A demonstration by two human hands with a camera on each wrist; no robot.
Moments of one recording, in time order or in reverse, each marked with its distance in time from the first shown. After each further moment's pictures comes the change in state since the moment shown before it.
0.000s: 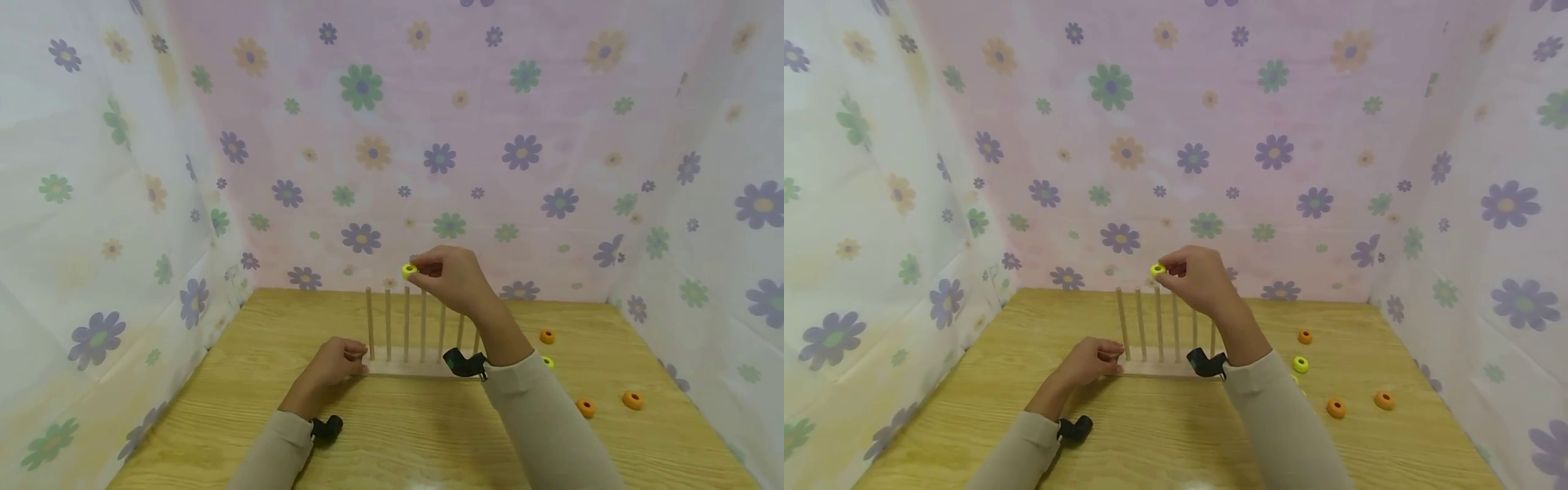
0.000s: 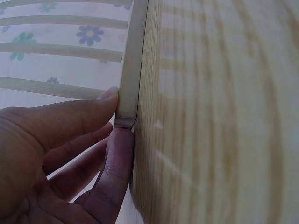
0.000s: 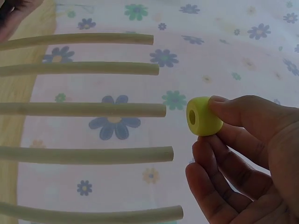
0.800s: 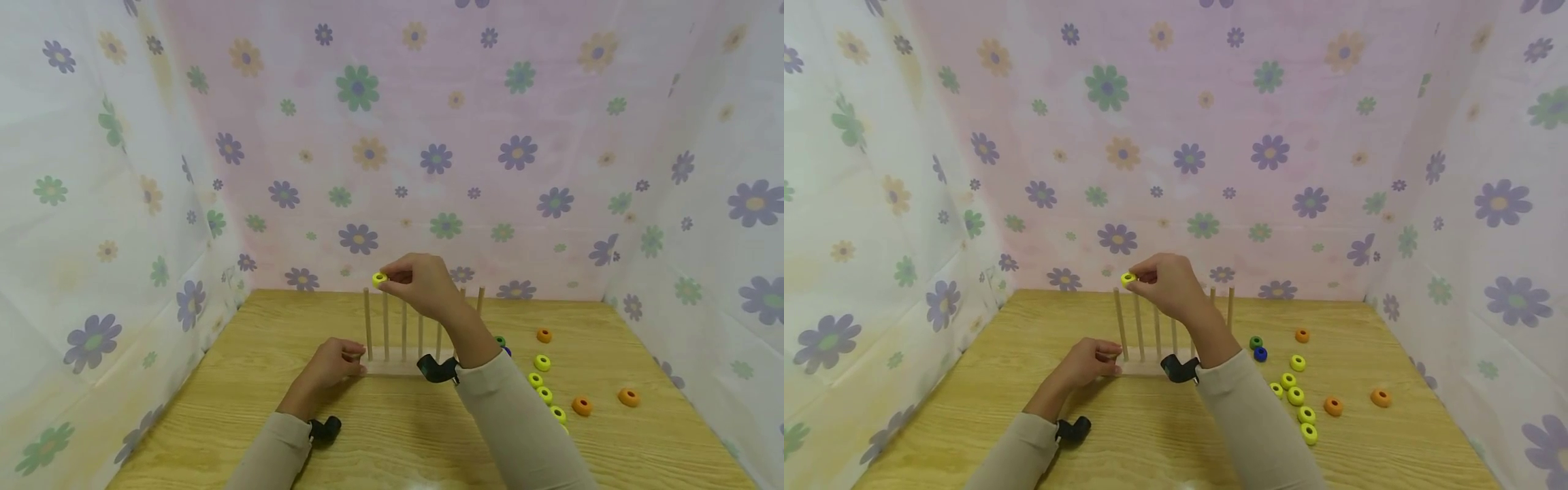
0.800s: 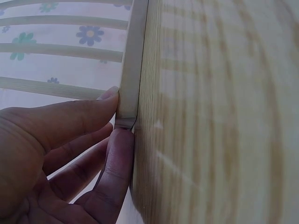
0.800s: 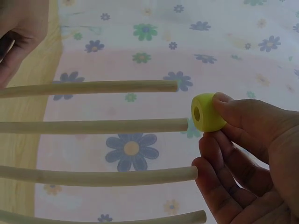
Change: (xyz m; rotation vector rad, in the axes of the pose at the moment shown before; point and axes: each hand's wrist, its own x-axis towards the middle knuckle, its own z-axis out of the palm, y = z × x) left_hand 0.001 -0.002 0.000 -0.002 0.005 0.016; right_hand 0.007 -0.018 0.035 0.112 -0.047 -0.024
